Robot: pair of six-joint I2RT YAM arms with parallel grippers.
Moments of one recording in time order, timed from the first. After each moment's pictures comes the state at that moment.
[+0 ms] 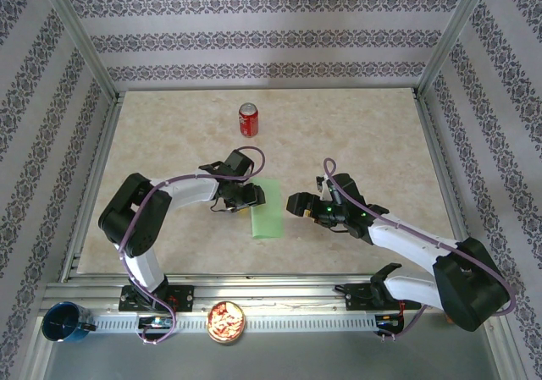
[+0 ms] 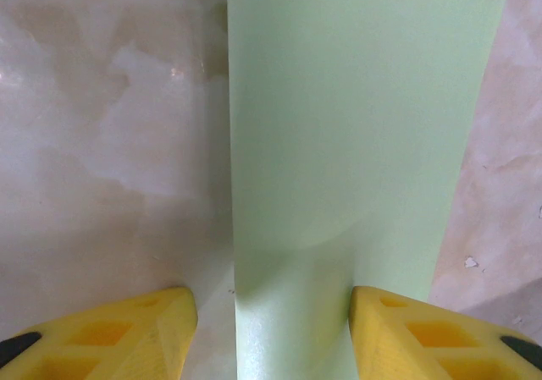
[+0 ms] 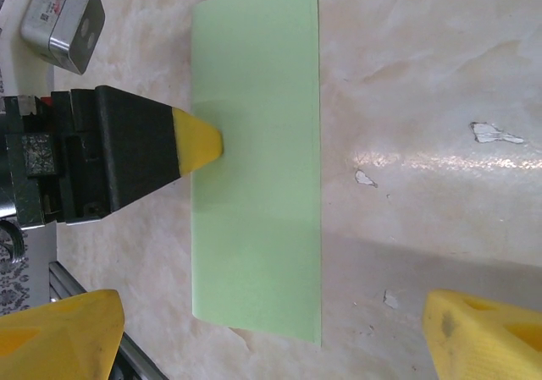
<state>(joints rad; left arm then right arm) -0.56 1.77 1.00 -0.41 0.27 -0.79 0.55 1.17 0.46 -0.03 -0.41 0.87</state>
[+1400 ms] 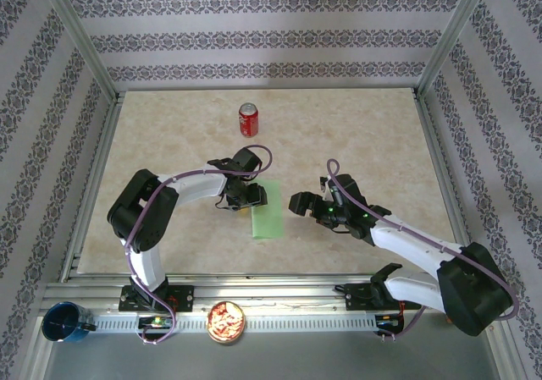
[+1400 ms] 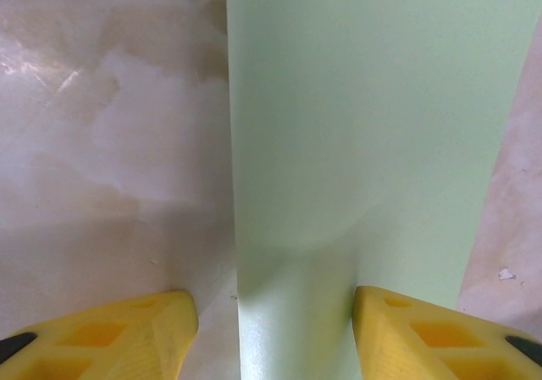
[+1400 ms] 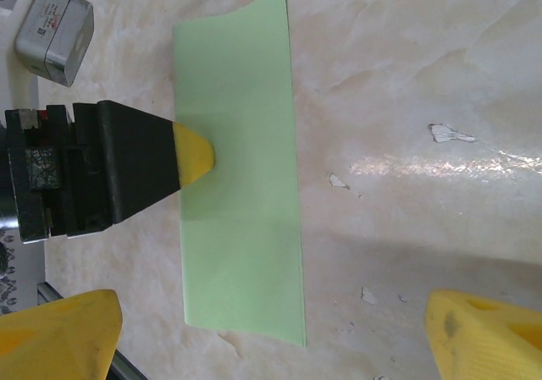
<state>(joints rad) -0.60 1.83 1.10 -0.53 0.20 -0.76 0.55 1.13 0.46 -0.08 -0.35 0.89</state>
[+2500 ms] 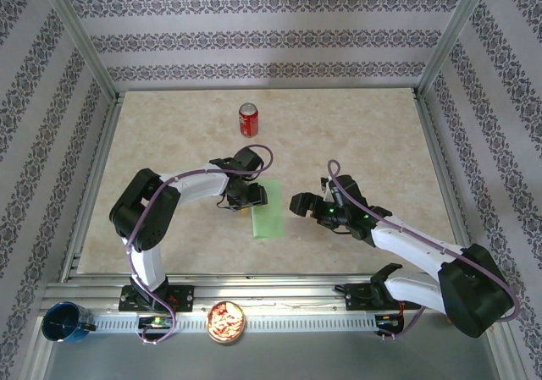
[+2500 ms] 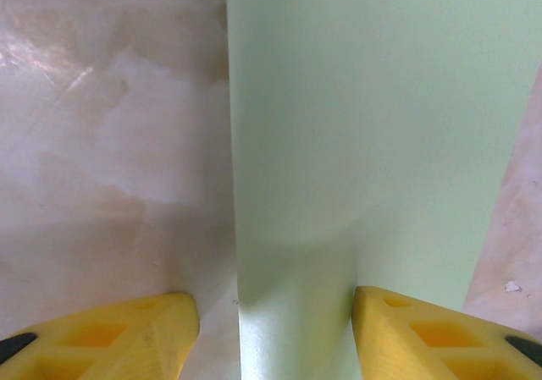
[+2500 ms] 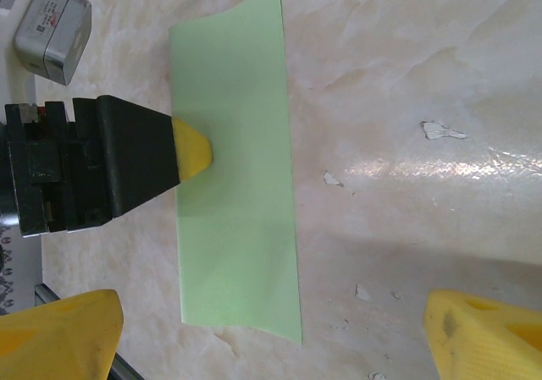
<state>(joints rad) -0.61 1.85 1.12 -0.56 0.18 -0.79 0.55 1.13 0.45 -0.08 -0.35 0.89</state>
